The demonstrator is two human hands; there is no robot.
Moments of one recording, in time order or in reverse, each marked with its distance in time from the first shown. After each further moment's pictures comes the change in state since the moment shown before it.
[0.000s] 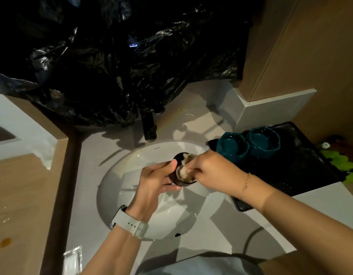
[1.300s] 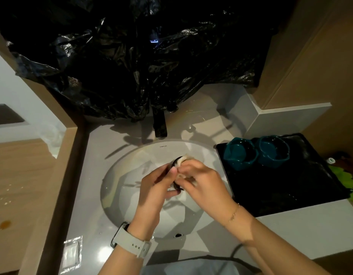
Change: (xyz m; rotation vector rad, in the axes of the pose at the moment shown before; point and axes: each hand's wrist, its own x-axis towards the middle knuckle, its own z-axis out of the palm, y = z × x) left_hand -0.021 -0.021 -0.014 -0.087 0.112 0.100; right_hand -0.003 -0.030 0.050 0.228 0.327 -0.016
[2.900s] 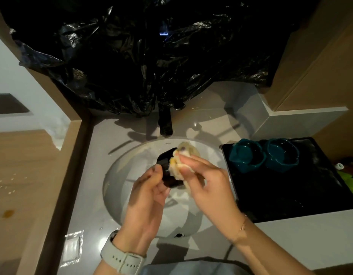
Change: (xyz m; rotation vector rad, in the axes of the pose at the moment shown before) left_hand -0.017 0.020 -0.004 -0.491 0.170 -0.085; right_hand 0.001 -0.028 -0.003 0.293 0.176 0.064
